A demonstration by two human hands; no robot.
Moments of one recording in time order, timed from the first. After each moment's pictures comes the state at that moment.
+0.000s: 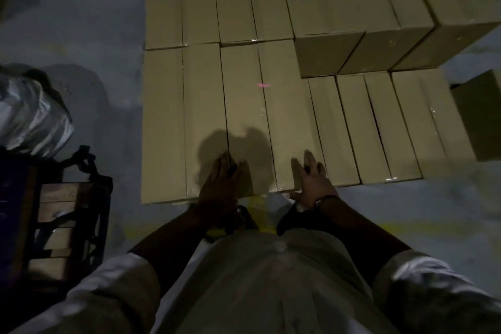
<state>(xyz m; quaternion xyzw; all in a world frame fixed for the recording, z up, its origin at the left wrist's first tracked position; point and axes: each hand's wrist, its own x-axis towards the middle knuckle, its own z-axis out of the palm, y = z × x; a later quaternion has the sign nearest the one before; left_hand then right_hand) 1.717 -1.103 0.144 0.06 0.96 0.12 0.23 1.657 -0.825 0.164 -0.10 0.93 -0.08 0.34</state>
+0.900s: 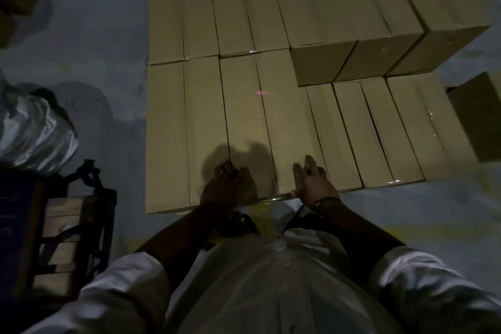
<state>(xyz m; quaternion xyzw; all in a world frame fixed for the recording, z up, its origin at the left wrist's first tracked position) 1.701 -1.102 0.161 0.07 0.96 0.04 0.26 1.657 -0.830 0.171 -0.08 0.95 -0.09 0.30</state>
